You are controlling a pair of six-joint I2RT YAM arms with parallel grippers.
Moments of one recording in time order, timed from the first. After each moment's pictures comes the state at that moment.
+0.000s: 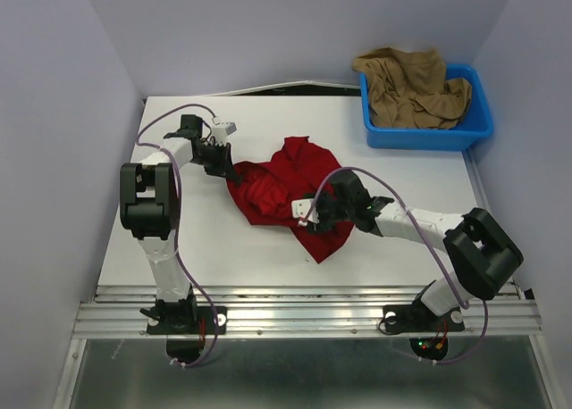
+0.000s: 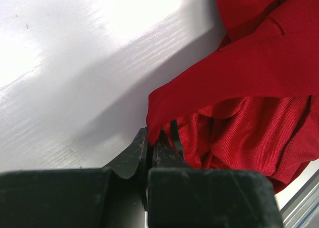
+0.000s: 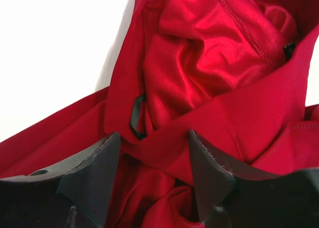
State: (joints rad) left arm -0.03 1.98 1.40 -0.57 0.64 0.21; right arm 0.71 1.53 0.80 0.06 -0.48 -0.98
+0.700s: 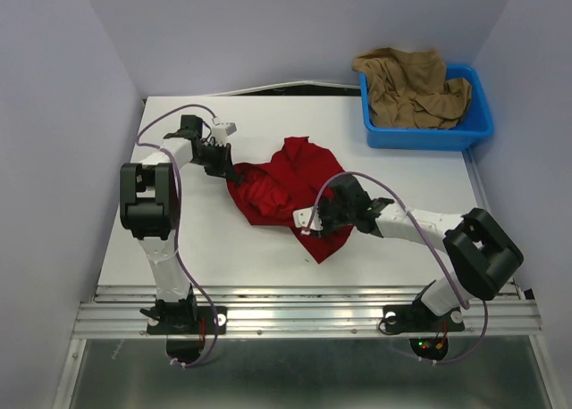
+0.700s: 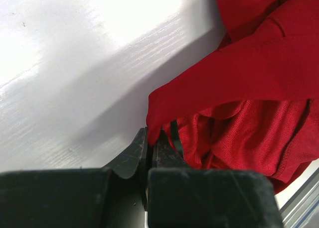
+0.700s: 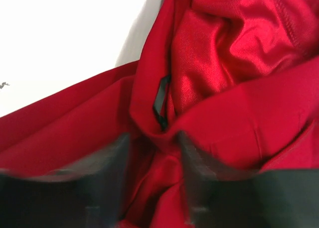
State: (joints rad) left arm -0.03 1.98 1.40 -0.57 0.64 0.21; right arm 0.71 1.51 0.78 -0.05 -0.46 -1.09
